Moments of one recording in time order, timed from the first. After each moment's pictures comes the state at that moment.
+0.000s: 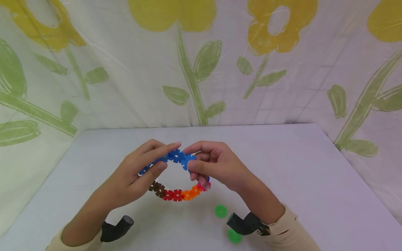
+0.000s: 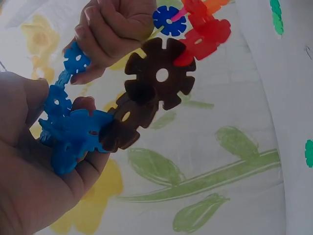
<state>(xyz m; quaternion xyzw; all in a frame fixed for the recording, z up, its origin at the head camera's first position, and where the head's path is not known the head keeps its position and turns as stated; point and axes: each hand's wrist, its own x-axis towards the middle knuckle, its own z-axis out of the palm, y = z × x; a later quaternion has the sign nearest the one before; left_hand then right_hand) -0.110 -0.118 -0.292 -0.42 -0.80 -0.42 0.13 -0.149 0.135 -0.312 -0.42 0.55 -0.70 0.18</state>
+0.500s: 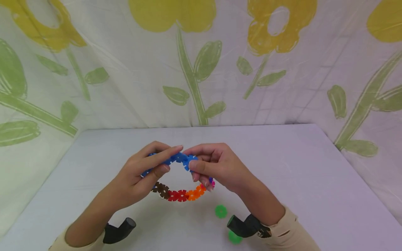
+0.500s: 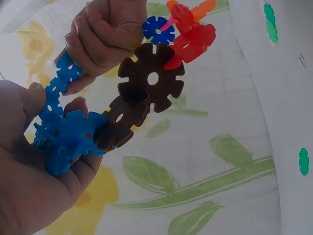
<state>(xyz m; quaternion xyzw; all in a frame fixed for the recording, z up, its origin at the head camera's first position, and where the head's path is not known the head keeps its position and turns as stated) -0.112 -0.112 -0.298 -0.45 -0.76 -0.44 0.16 -0.148 0.136 -0.311 -0.42 0.51 -0.72 0.20</state>
